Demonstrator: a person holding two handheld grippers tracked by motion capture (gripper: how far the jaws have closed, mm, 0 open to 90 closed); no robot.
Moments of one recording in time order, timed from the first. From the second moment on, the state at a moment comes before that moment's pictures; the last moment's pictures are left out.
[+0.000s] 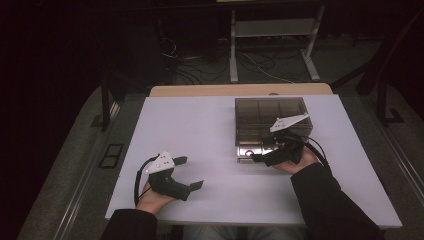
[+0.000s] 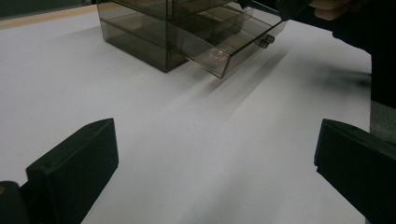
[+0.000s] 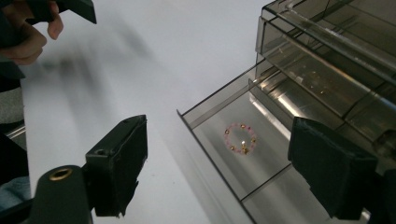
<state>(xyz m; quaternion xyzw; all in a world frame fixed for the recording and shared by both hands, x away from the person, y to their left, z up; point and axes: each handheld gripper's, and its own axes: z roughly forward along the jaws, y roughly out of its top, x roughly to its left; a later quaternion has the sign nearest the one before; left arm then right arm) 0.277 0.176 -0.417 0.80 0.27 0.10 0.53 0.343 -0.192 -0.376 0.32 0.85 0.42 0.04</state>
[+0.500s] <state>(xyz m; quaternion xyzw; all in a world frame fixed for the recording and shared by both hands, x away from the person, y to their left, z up) 0.277 0.176 -0.417 0.80 0.27 0.10 0.53 0.323 -0.208 -0.379 0.33 0.85 0.42 0.03</state>
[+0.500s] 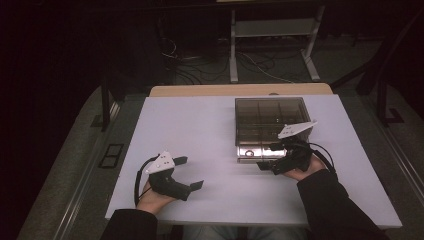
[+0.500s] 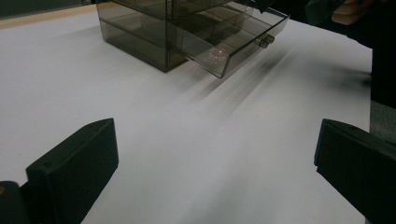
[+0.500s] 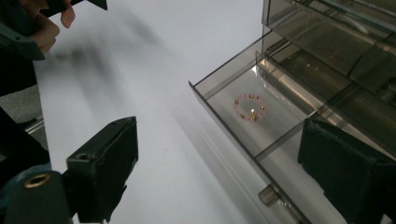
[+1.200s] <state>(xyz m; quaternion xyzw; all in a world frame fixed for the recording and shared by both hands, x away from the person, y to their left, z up) 0.277 0.176 -0.417 0.80 0.27 0.10 0.53 0.306 -0.225 -0.390 0.33 0.85 0.41 0.02</state>
